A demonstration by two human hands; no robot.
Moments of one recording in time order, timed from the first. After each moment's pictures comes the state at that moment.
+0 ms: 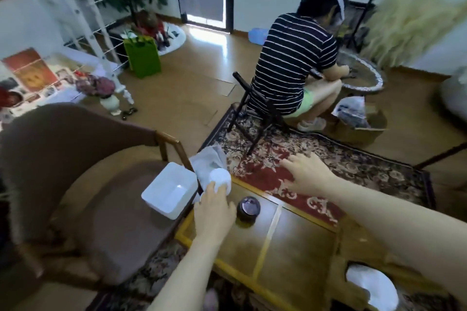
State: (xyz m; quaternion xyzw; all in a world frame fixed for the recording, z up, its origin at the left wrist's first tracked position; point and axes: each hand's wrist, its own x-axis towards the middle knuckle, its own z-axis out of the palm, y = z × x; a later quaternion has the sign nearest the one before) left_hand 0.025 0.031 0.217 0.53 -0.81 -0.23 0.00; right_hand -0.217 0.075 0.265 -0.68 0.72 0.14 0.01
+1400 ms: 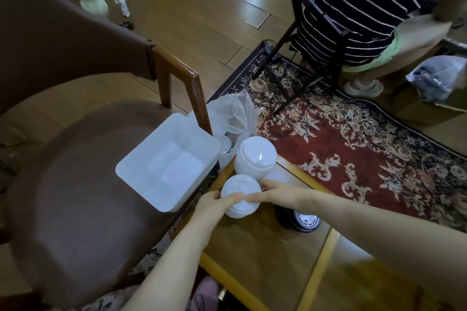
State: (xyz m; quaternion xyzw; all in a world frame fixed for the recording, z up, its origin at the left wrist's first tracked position) left_hand 0.056 -0.103 -0.038 0.62 -0.34 -0.71 0.08; right_hand -0.126 -0.080 -0.007 -0.37 0.65 -0.04 0.67
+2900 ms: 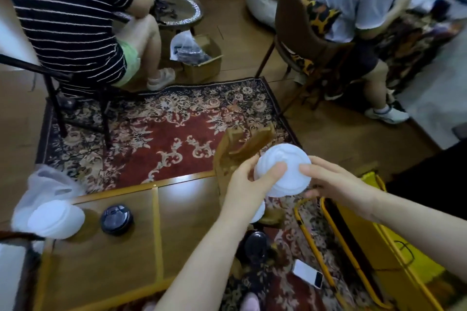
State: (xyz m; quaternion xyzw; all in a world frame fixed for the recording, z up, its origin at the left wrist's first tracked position) left_hand -0.199 0.238 0.259 0.22 -0.60 -0.77 -0.10; right_hand -0.278 0.416 0.291 -0.03 0.78 -0.49 0.40
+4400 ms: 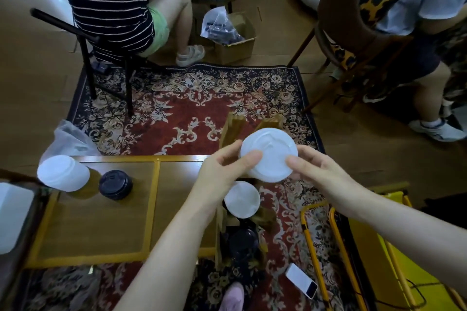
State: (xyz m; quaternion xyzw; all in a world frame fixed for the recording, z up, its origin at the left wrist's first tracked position) left_hand -0.213 0.238 0.230 0.26 -0.56 -0.79 -0.01; right_hand -0.323 0.418 0.252 -0.11 0.74 -0.52 0.41
